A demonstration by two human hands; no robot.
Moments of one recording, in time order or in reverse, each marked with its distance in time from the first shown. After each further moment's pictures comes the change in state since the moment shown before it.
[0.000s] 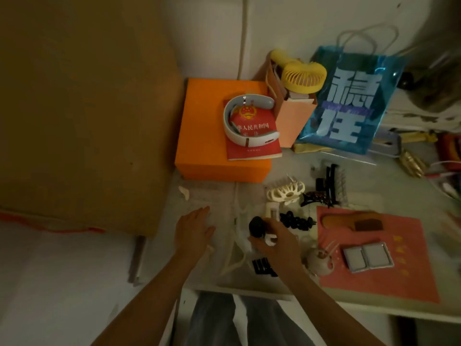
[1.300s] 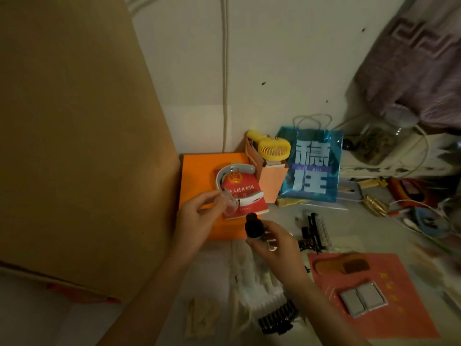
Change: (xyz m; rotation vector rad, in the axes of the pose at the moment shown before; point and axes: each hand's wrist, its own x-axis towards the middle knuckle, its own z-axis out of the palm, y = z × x) left_hand 0.009 0.125 -0.187 -0.932 0.201 0.390; right_hand 0.027 -0.116 -0.042 0.053 0.152 -0.232
